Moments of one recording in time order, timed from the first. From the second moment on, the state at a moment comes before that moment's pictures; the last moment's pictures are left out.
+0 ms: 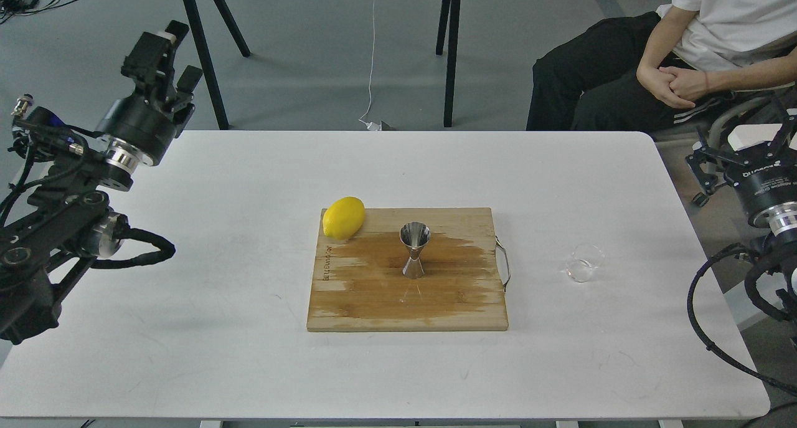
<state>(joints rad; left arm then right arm) -0.64 0.56 -0.85 -1.04 0.42 -0.05 -0.49 0.36 -0.51 1.23 0.78 0.19 0.49 0.12</state>
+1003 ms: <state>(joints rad) -0.71 0.41 -0.94 -0.73 -0.04 -0.33 -0.39 -0.22 -0.52 1.41 1.45 0.27 0.30 0.13</state>
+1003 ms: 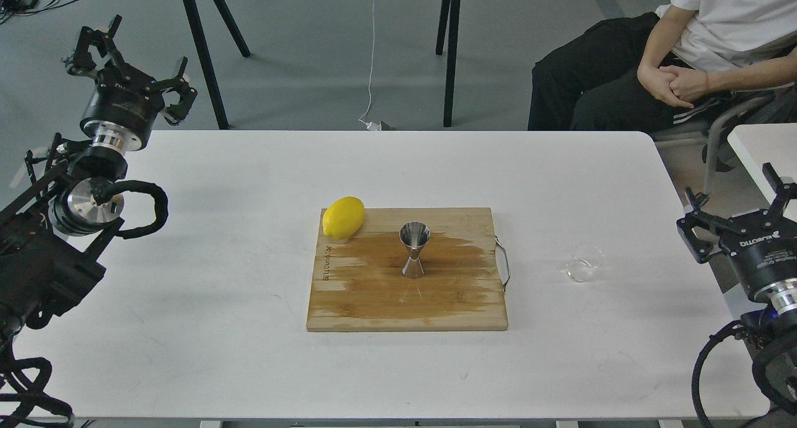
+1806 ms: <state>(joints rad) -0.70 0.42 -0.93 -0.73 -0.03 -0.34 -0.38 -0.10 -0.20 1.30 1.27 0.27 -0.04 0.05</state>
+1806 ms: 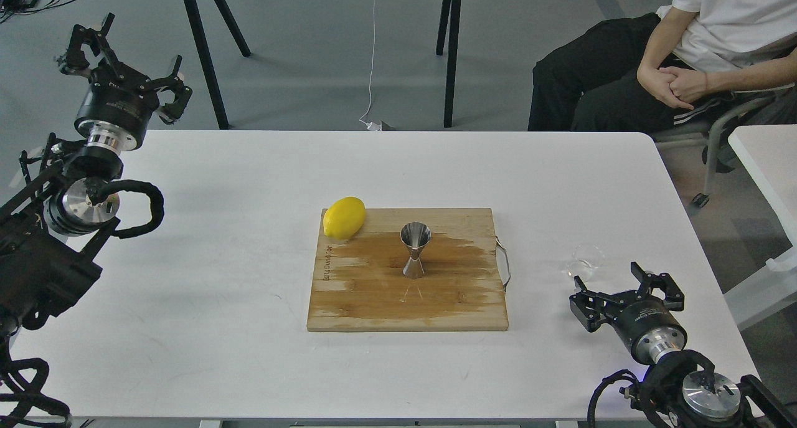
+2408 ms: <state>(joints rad) -0.69 0.42 -0.93 -0.74 -0.03 -0.34 -0.39 0.01 -0.07 1.31 1.02 0.27 0.08 0.05</state>
